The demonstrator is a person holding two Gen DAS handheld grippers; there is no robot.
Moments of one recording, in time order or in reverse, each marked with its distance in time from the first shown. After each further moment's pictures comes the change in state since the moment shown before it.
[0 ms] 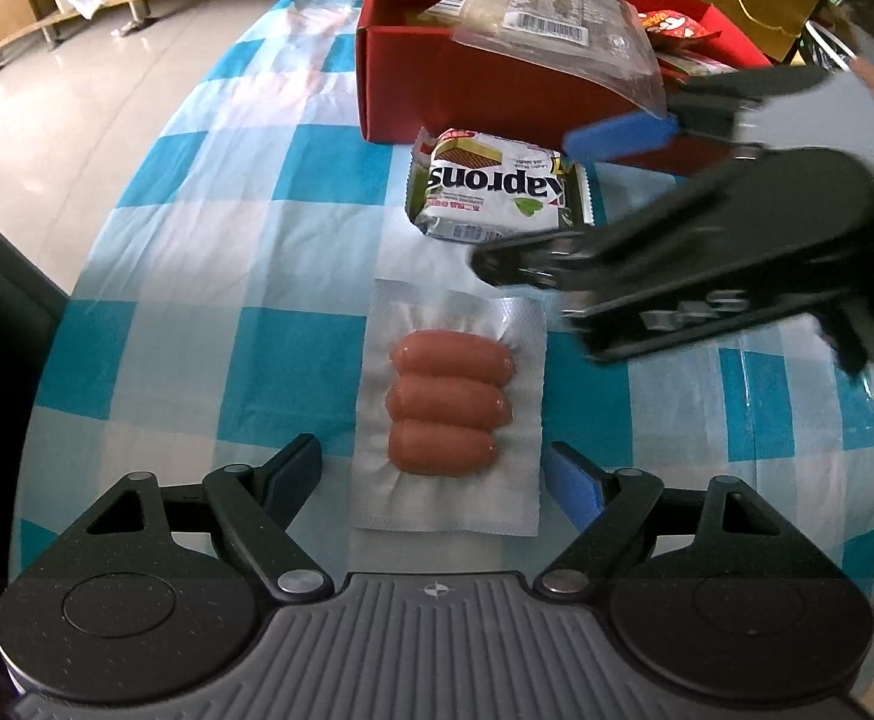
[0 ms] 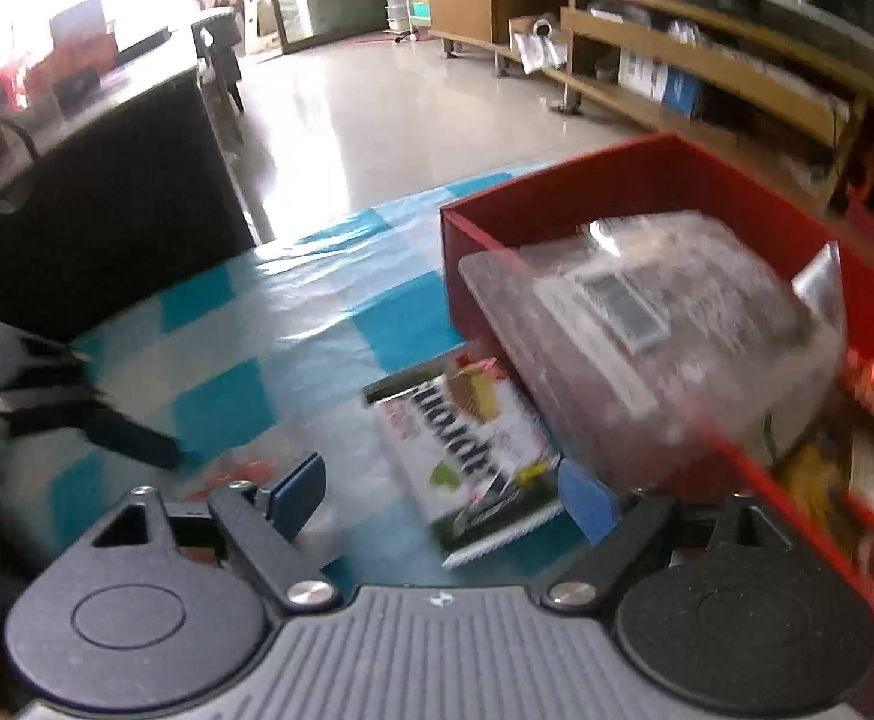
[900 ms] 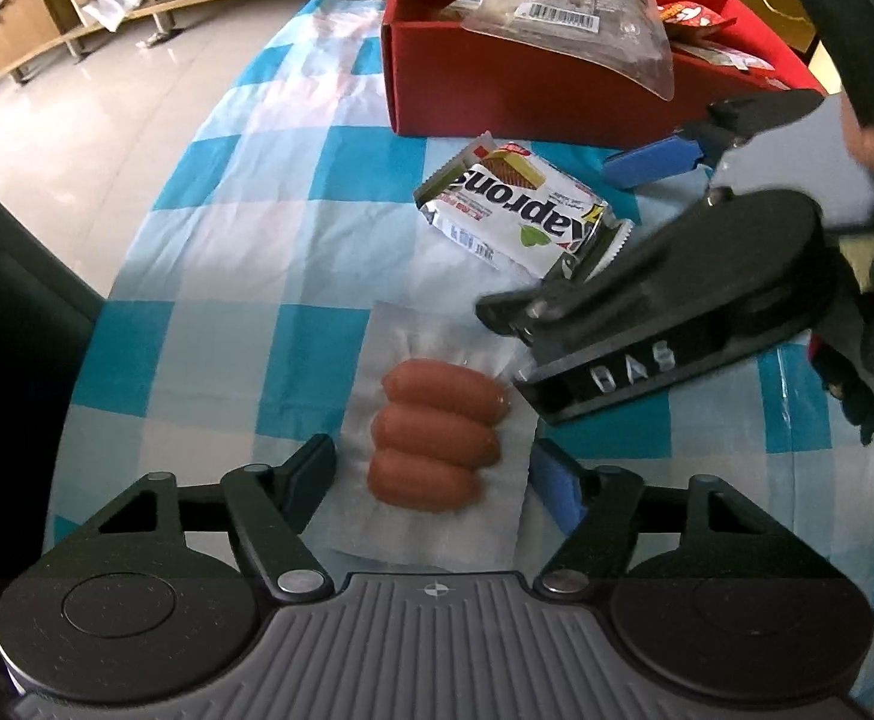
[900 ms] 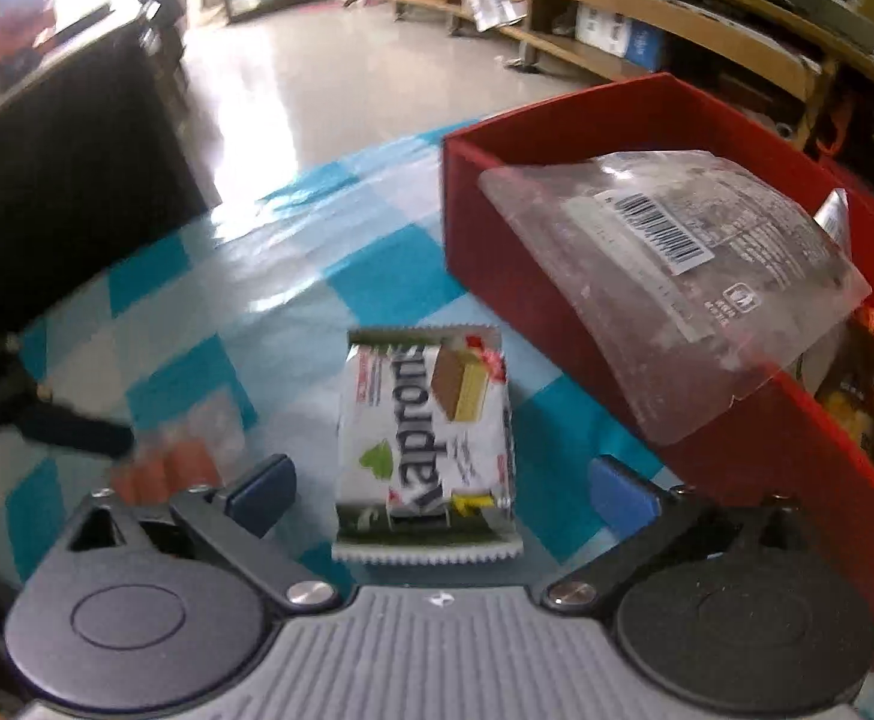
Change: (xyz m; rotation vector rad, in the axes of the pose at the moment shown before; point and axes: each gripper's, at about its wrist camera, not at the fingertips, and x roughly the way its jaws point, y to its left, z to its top) left arm -0.002 -0.001 -0.004 0.013 -0.004 0.083; right arm 0.016 0.011 0.000 0.061 0.101 -0.074
